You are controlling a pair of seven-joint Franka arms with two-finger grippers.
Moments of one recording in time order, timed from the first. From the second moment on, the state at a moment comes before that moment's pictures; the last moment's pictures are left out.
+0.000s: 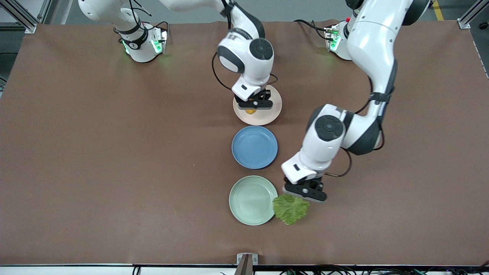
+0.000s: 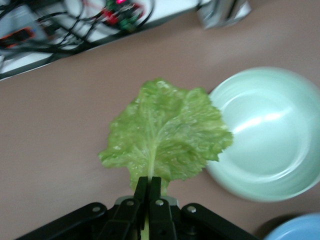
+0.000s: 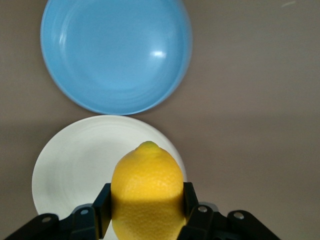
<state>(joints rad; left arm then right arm) -0.40 0.69 0.00 -1.40 0.12 2.36 -0.10 0.91 0.44 0.01 -1.58 -0.04 1.90 0.95</state>
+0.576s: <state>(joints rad) -0.08 0.62 -0.01 -1.82 0.13 2.60 0.31 0.38 0.05 0.00 -1.69 -0.04 1.58 0.38</state>
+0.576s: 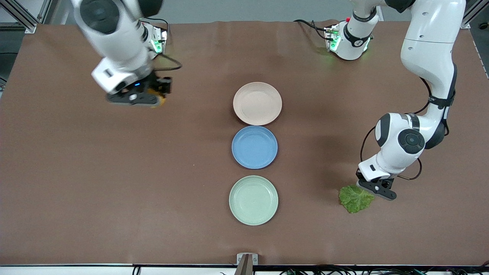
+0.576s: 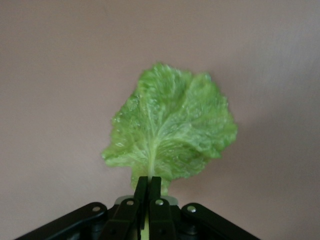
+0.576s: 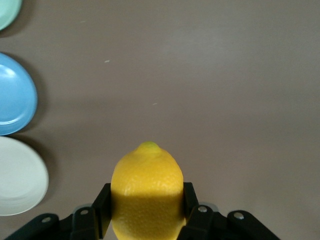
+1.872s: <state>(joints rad) -0.04 0.20 -0.04 -1.61 0.12 1.85 0.07 -0.09 0.48 0.00 -1.84 -0.04 2.25 -0.05</state>
